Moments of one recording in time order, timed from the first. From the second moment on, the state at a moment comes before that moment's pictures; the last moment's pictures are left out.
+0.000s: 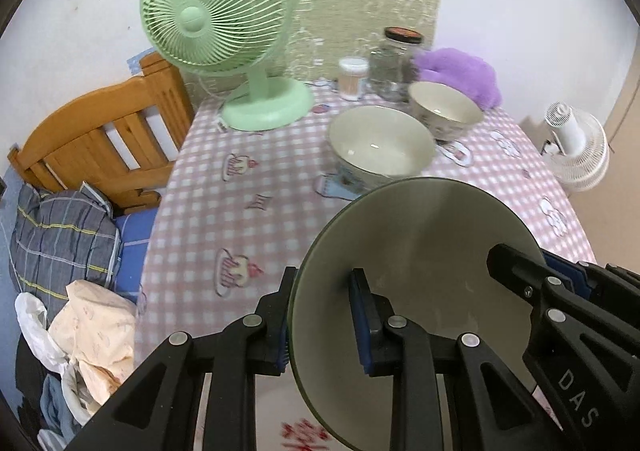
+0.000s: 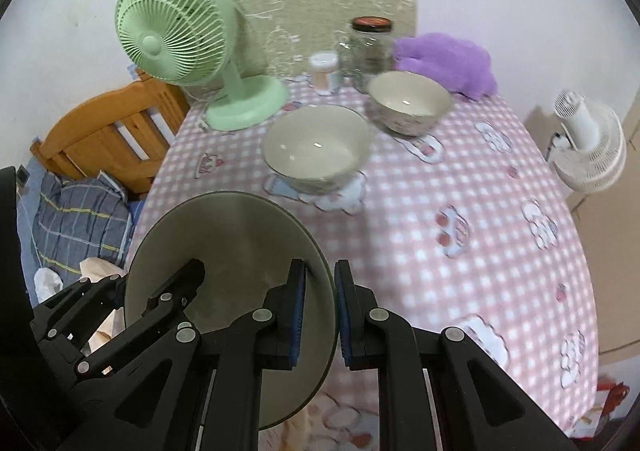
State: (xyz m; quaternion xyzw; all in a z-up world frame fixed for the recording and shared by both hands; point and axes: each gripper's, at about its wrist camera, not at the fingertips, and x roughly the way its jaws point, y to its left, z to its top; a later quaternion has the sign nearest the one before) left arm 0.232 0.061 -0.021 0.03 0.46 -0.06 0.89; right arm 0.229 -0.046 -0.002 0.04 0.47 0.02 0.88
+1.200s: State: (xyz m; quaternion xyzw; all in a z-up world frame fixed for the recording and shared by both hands) left arm 0.143 -0.042 -0.101 -0.01 0.53 0.02 0.85; right arm 0.152 -0.151 -0.081 0.00 0.55 0.09 0.83
